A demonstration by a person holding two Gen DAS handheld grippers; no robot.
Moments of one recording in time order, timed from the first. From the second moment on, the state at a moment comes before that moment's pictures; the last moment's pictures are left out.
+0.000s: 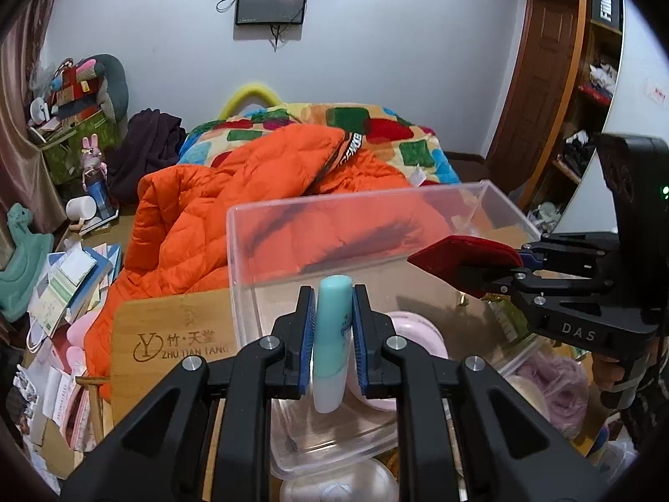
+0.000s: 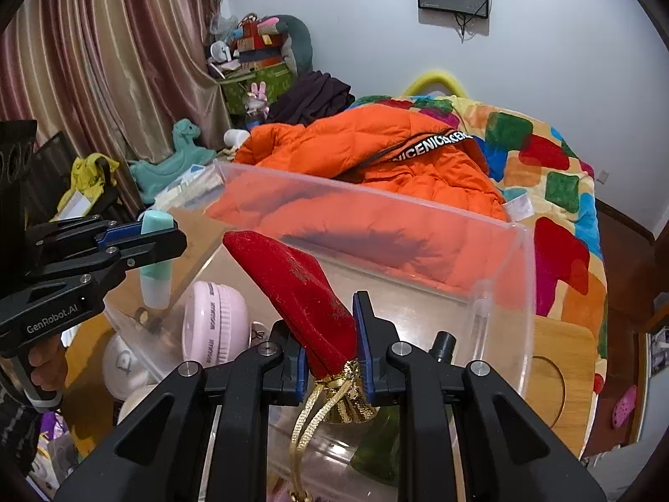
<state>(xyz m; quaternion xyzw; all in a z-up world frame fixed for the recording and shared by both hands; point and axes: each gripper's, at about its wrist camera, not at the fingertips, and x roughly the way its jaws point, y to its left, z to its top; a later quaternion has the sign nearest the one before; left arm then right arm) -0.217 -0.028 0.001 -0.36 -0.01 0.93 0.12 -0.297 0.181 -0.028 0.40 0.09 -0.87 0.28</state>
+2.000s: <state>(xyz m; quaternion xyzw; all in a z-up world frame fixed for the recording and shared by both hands) -0.106 -0.046 -0.042 -0.38 -0.01 0.92 0.09 -0.163 0.339 -0.057 0.38 0.06 -0.92 0.08</state>
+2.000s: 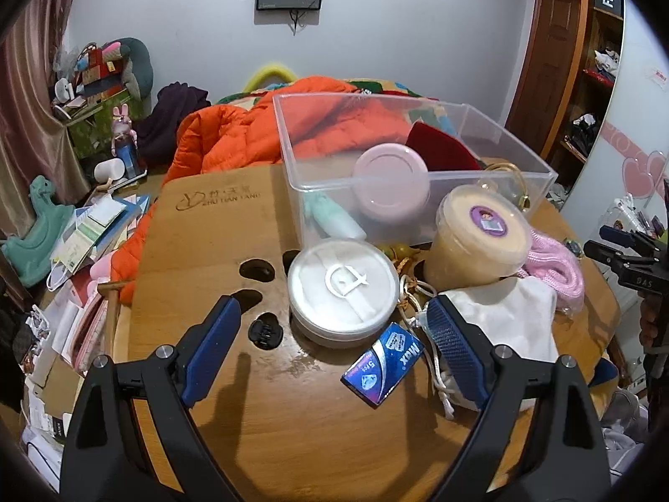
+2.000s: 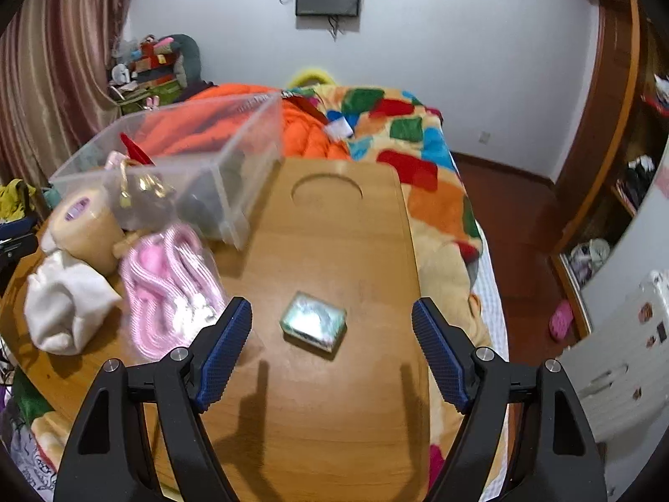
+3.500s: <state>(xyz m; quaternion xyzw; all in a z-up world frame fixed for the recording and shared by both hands) -0.110 -0.040 -0.041 -0.37 -0.02 0.93 0.07 -0.173 0.336 -0.048 0.37 0.02 -0.92 0.12</state>
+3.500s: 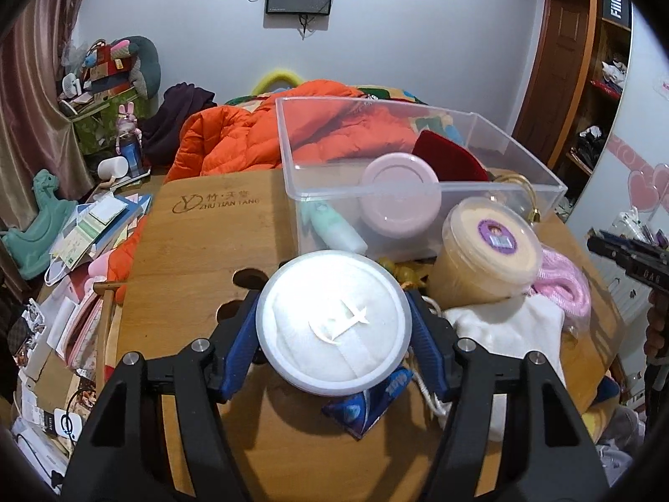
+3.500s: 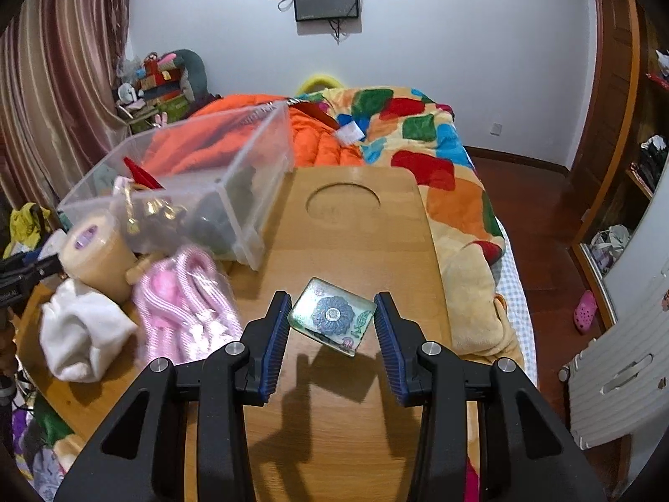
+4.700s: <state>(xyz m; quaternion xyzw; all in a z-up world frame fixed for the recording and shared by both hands) -0.057 -0.082 -0.048 -0.38 -0.09 0.91 0.12 -0.165 0.295 -0.051 0.38 0.04 -0.91 0.16</state>
